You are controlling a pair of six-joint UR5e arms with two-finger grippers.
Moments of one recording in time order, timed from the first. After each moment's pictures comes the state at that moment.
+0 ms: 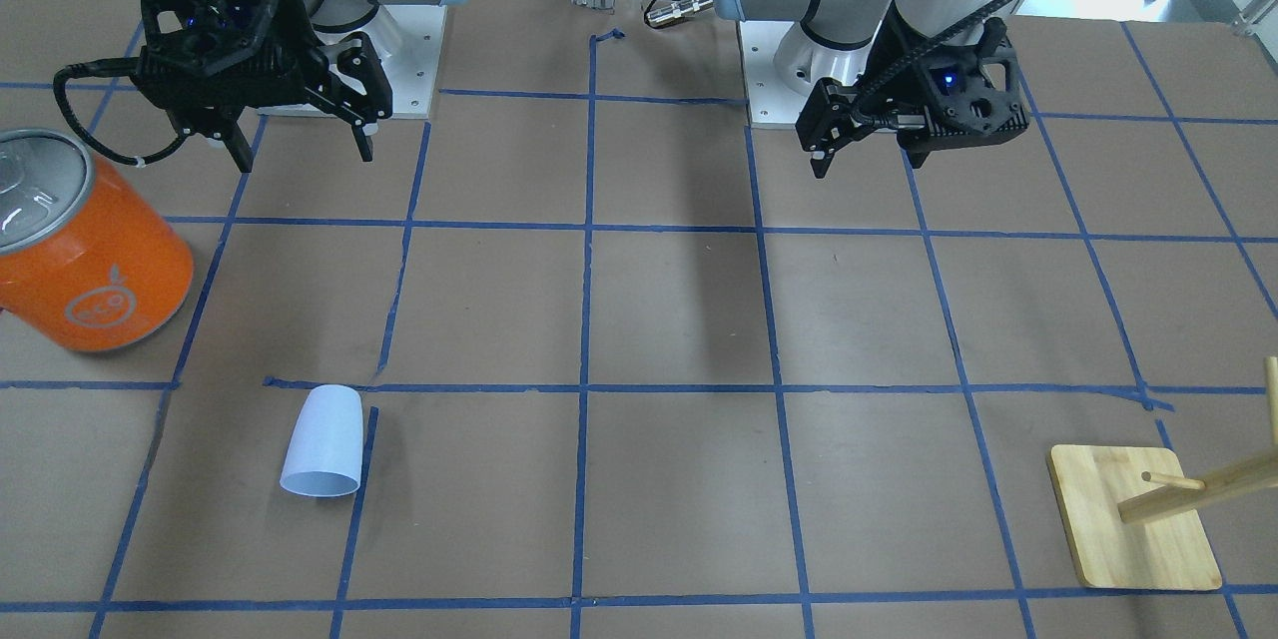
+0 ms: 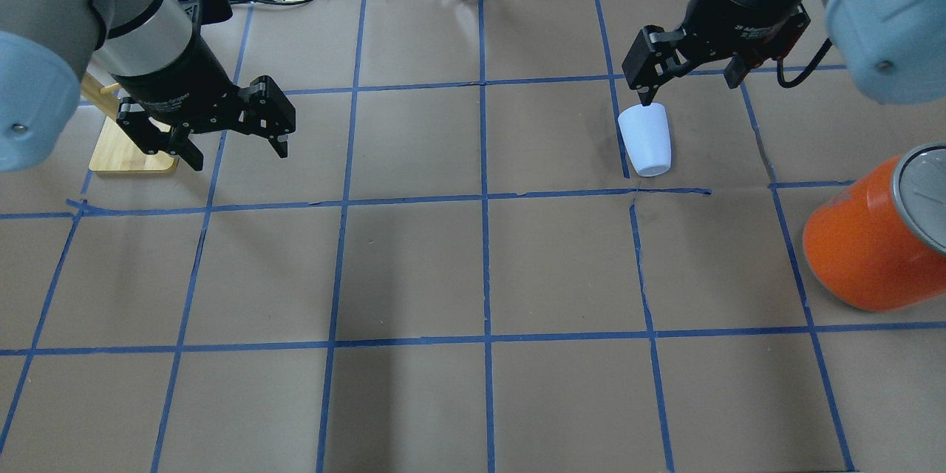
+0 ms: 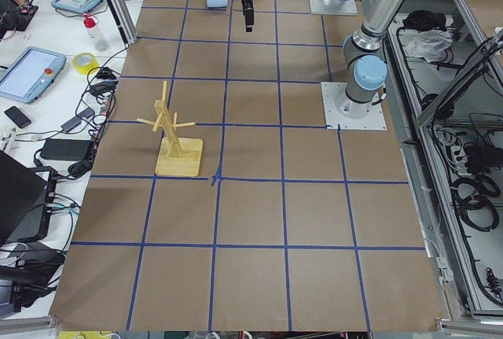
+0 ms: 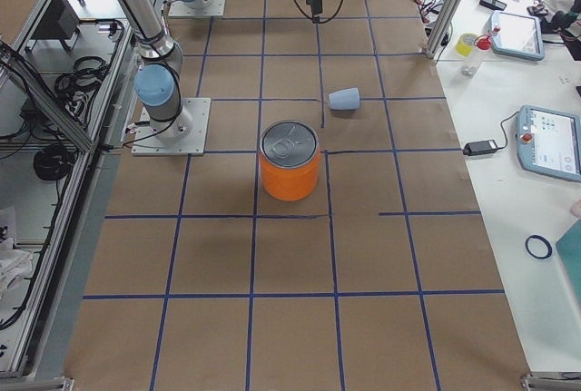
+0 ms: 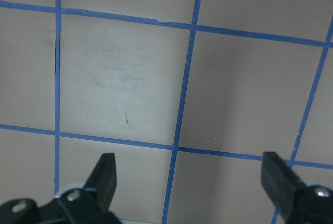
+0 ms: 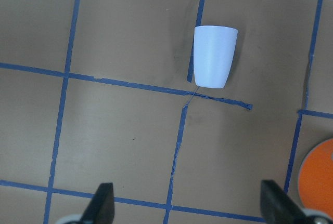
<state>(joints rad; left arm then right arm) -1.55 -1.51 -1.66 -1.57 1.59 -0.13 1.62 -1.61 1.57 -1.64 -1.58 -0.12</state>
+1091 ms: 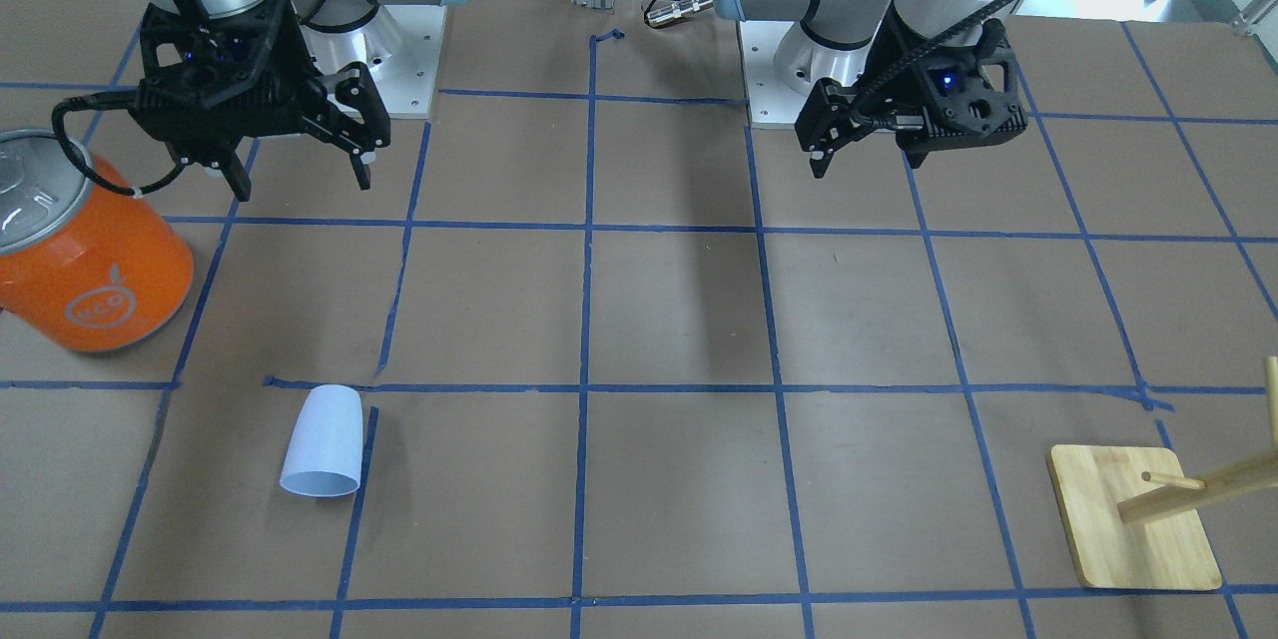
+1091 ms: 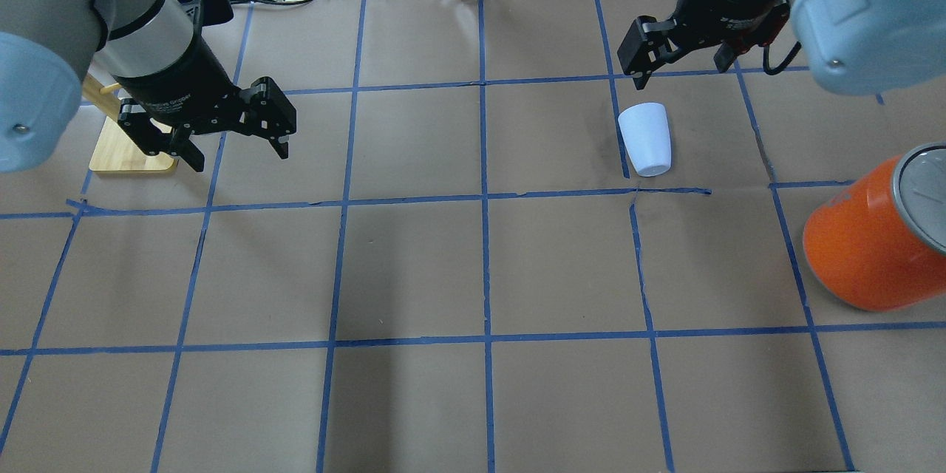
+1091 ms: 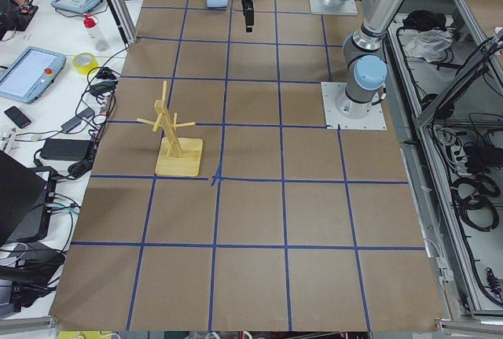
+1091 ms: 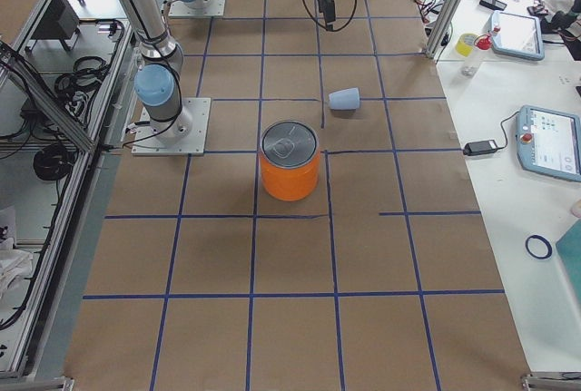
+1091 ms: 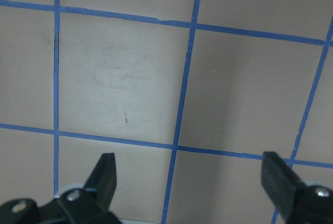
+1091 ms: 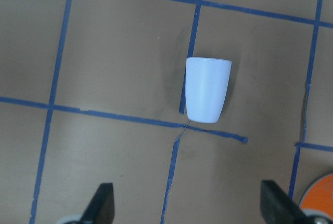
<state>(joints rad) -1.55 -1.51 -1.66 -1.57 1.59 -0.13 1.60 -1.49 1.58 -1.83 -1.59 -0.13</state>
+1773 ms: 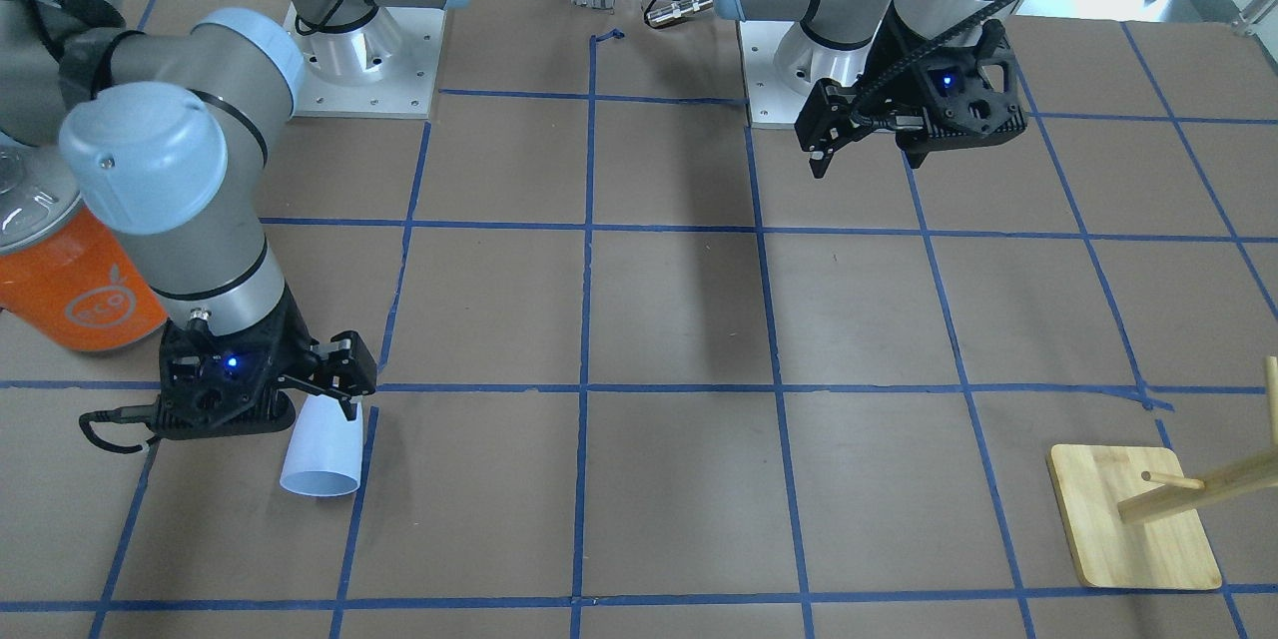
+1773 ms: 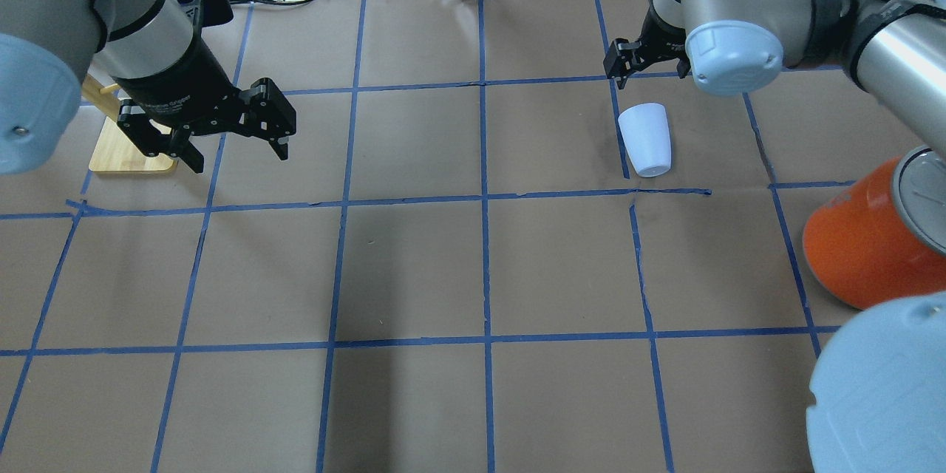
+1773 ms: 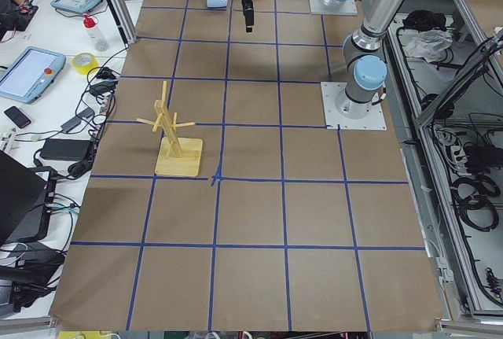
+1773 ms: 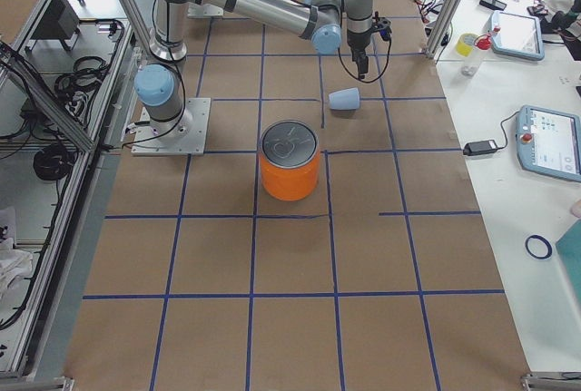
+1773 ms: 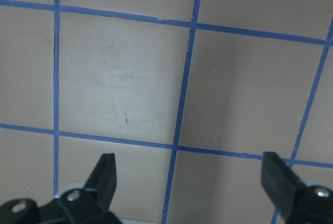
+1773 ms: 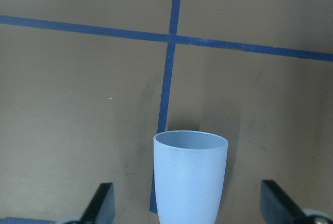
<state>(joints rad) -1.55 -1.51 -1.66 -1.57 1.59 -0.13 1.55 -1.17 1.59 -2.14 -1.61 -0.13</state>
